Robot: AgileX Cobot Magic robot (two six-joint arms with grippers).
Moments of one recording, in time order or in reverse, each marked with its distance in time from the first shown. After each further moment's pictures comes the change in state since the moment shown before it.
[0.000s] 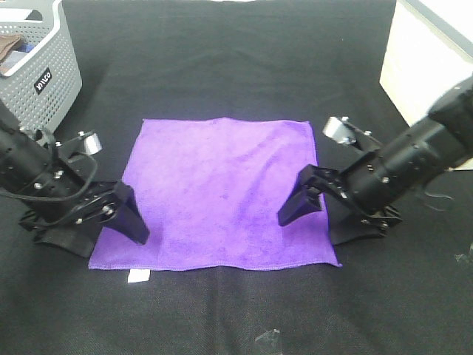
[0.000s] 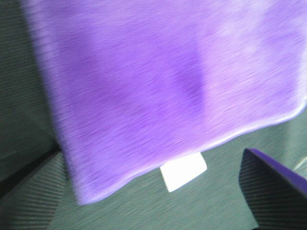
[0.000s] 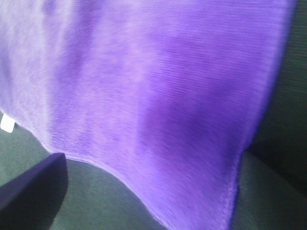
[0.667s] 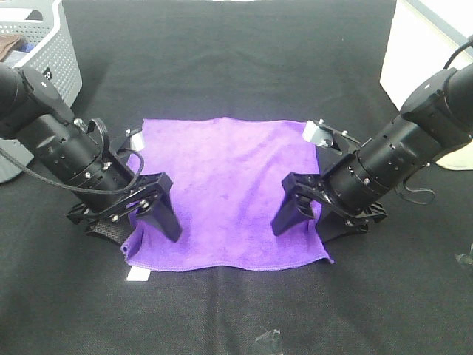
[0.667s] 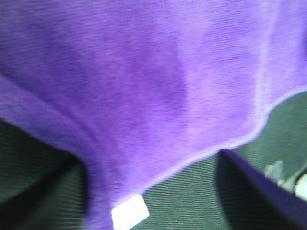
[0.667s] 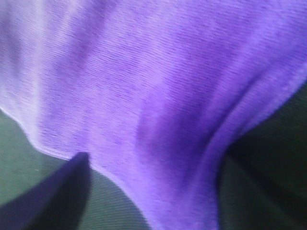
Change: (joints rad) left arm -0.098 0.132 -0.184 0.006 0.101 -0.078; right arm 0.057 0.019 -0.053 -0.106 -0.004 0.054
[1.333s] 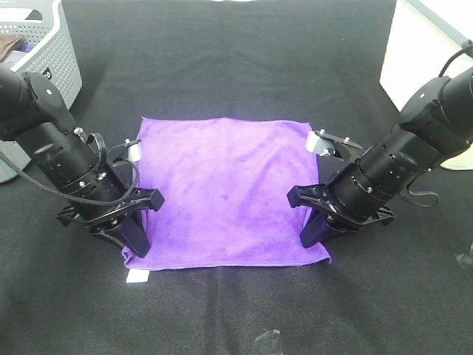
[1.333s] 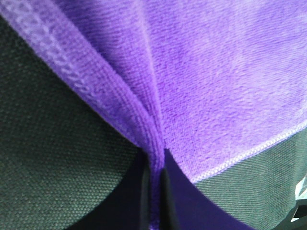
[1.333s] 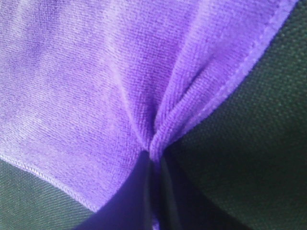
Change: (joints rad) left arm 0.000 0.012 -0.004 0.119 -0.008 -0.019; right arm 0.001 0.018 0.003 -0.066 -0.053 0.018
